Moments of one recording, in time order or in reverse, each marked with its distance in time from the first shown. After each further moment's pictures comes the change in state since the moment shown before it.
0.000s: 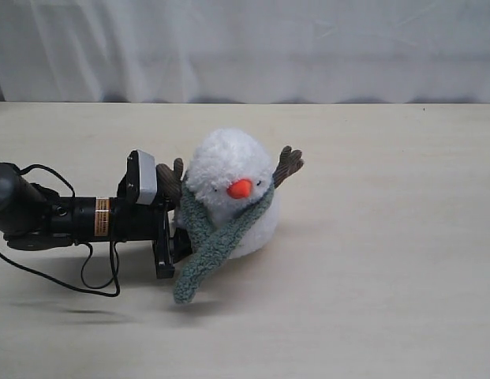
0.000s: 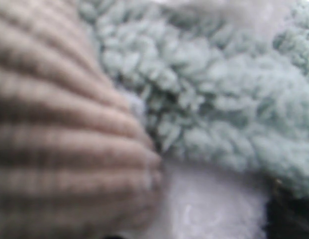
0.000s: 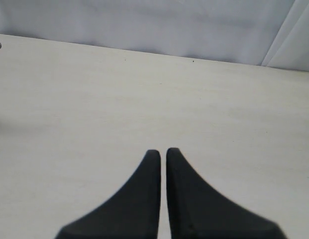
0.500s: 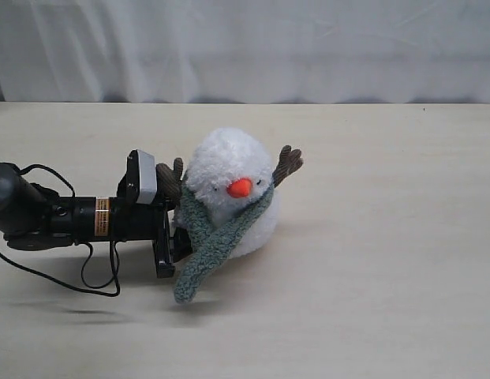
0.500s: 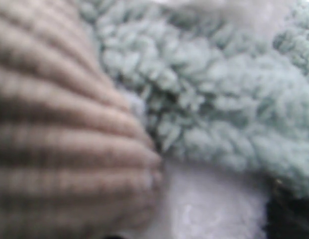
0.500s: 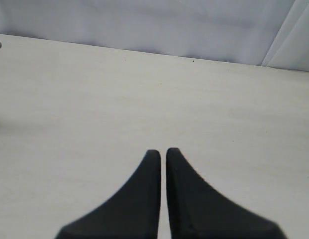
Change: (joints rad) left arm 0.000 0.000 0.000 -0.002 0.000 -0.006; right arm 0.000 0.000 0.000 0.000 0.000 0.000
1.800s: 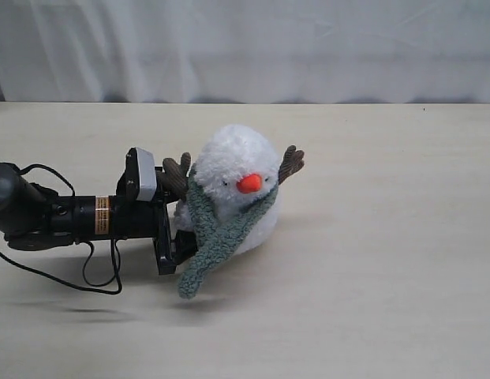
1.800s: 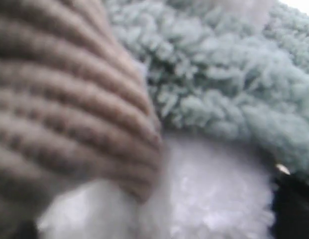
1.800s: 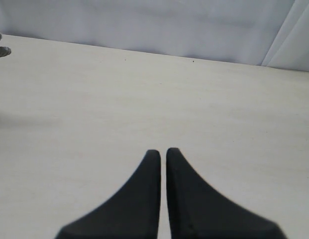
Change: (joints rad) left arm 0.000 0.000 0.000 -0.027 -0.002 -0.003; right arm 0.000 0.000 0.000 0.000 0.000 0.000
